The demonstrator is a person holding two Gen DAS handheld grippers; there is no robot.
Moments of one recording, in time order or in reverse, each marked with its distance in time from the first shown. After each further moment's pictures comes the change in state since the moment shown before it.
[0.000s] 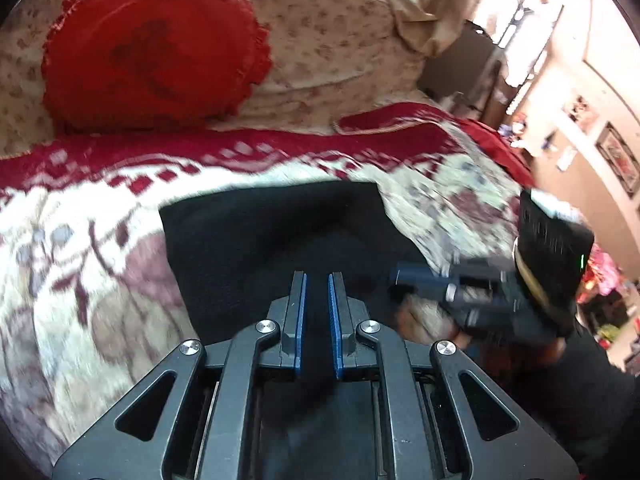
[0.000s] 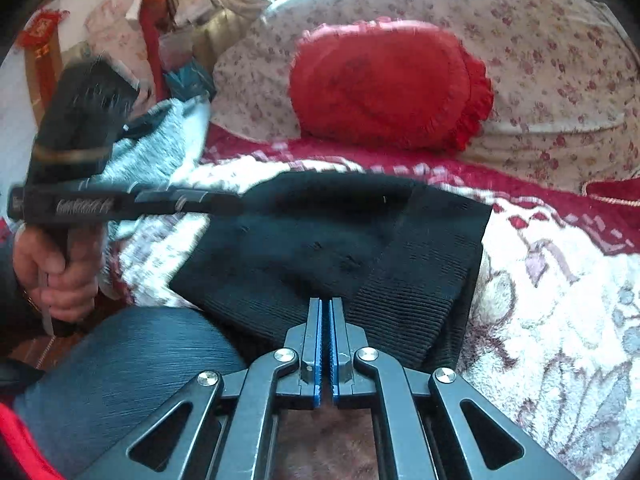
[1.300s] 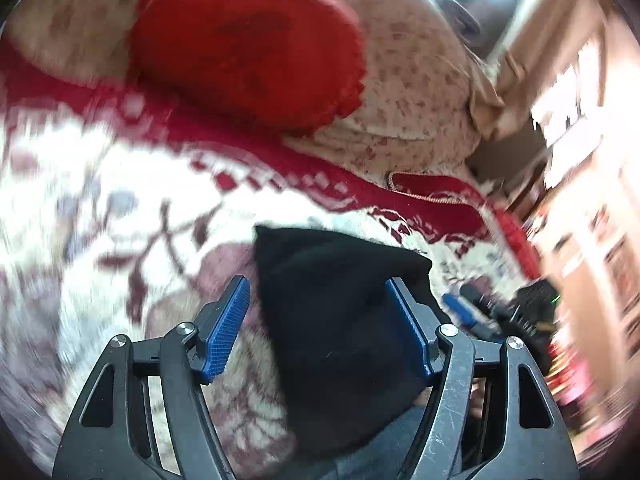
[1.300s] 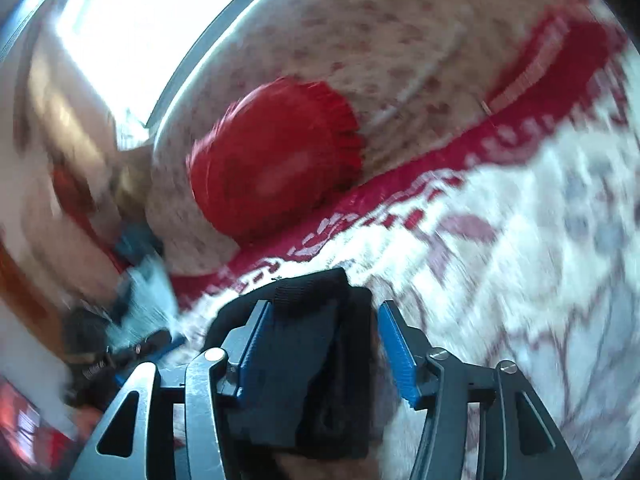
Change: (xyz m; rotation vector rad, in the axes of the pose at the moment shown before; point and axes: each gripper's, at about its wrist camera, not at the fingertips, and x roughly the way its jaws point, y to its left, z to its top) left arm -0.002 0.099 0.007 -0.410 -0.104 0.001; right arm -0.011 -0.125 -0.011 0.703 -0.165 0.060
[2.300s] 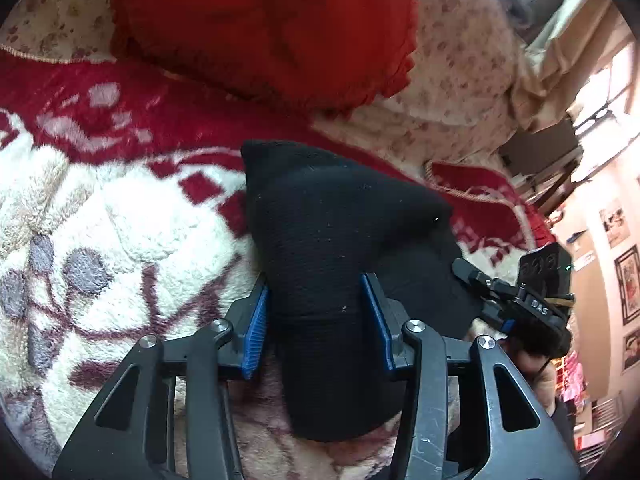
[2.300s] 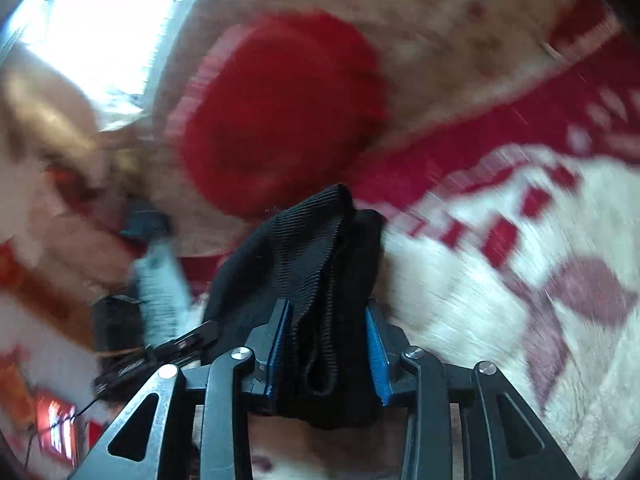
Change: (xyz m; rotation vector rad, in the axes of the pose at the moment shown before) left arm 0.066 0.010 0.063 0.013 0.099 0.074; right arm 0.114 0.014 0.048 0.042 0.165 0.000
